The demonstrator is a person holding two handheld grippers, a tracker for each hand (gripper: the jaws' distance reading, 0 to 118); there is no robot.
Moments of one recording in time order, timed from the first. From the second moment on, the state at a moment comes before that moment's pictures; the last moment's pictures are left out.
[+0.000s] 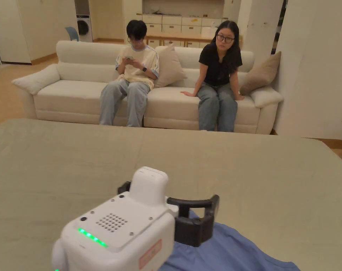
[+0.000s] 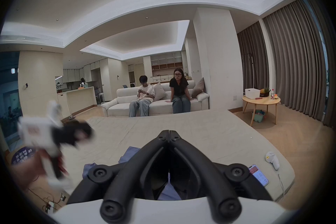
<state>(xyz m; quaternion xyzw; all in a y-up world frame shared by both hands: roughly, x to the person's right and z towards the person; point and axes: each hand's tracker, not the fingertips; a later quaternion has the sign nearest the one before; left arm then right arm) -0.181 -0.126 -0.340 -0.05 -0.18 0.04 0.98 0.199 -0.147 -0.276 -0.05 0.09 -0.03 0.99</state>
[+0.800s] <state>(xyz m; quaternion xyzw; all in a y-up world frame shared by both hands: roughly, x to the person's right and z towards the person) -0.313 -0.122 -0.125 -0.03 0.13 0.00 0.99 0.196 -0.134 -0.192 0.00 0.05 0.01 1.00</state>
